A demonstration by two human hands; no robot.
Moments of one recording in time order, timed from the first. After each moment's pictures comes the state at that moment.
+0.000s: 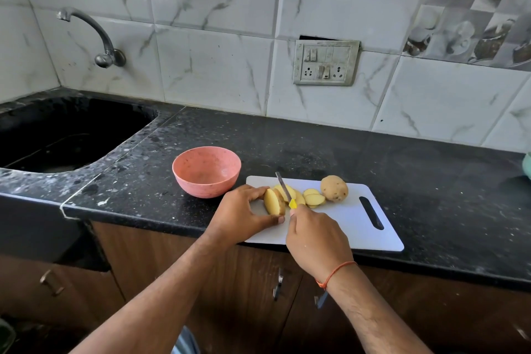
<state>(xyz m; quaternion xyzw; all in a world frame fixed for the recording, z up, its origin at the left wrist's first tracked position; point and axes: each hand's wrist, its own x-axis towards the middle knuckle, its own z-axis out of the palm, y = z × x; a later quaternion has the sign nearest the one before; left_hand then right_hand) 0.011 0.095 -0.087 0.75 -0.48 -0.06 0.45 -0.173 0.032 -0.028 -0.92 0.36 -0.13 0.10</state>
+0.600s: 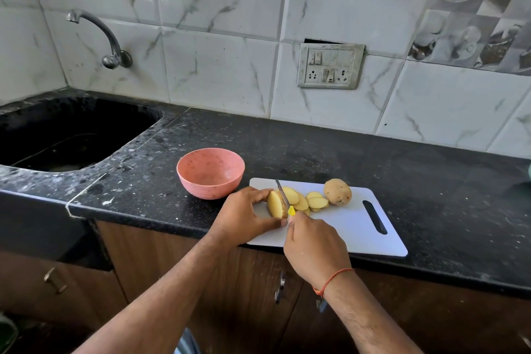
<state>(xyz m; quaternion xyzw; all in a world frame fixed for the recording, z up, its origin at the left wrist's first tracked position) 0.011 0.096 -0.084 0.74 -0.50 -0.06 0.45 -0.169 0.037 -0.034 -0.93 0.35 -0.12 0.09</state>
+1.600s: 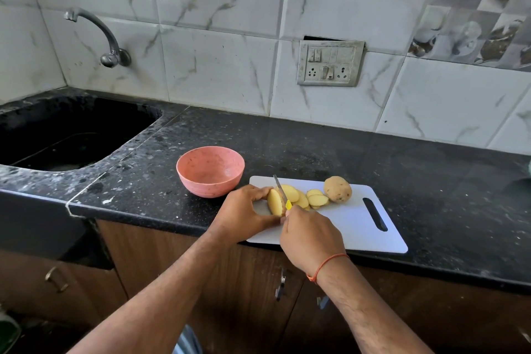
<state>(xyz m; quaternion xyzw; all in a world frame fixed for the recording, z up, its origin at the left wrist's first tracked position) 0.014 0.094 -0.086 0.75 -0.50 -0.07 0.44 -0.160 0.040 -0.020 -0.92 0.37 -0.09 0.08</state>
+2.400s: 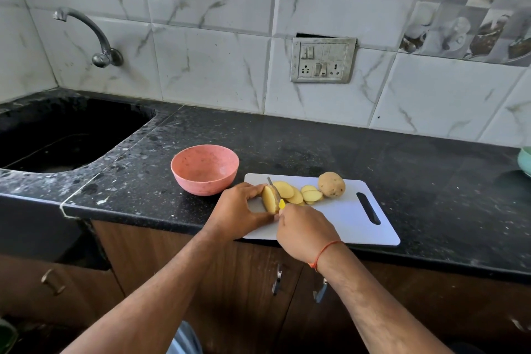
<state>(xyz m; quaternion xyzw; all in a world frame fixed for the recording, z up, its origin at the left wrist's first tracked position) 0.012 0.096 -0.085 0.75 -0.50 -0.06 0.43 -0.164 0.035 -0.012 -0.93 0.34 -0.04 0.13</state>
